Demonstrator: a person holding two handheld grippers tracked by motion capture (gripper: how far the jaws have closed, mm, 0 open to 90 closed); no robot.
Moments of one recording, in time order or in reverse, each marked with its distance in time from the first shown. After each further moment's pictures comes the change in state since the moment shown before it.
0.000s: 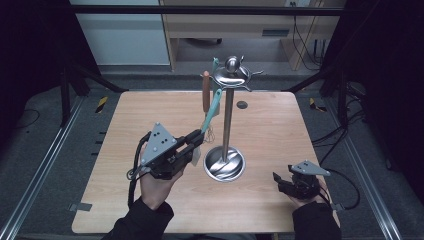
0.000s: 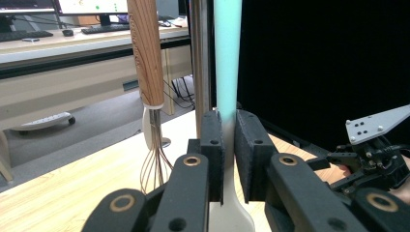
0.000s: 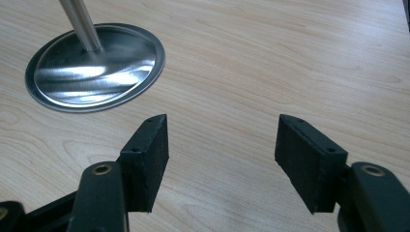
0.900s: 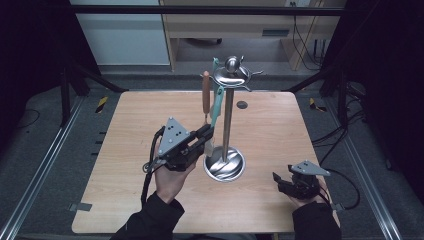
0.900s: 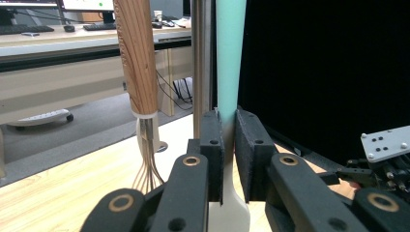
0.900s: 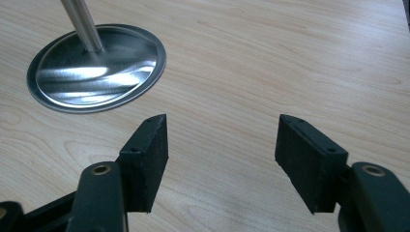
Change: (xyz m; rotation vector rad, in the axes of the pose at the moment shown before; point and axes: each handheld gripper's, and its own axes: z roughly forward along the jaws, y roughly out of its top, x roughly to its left) left arm -0.002 -0.004 0.032 -0.019 0.020 -0.033; right arm 0.000 0.000 0.000 -0.003 0.002 -0.005
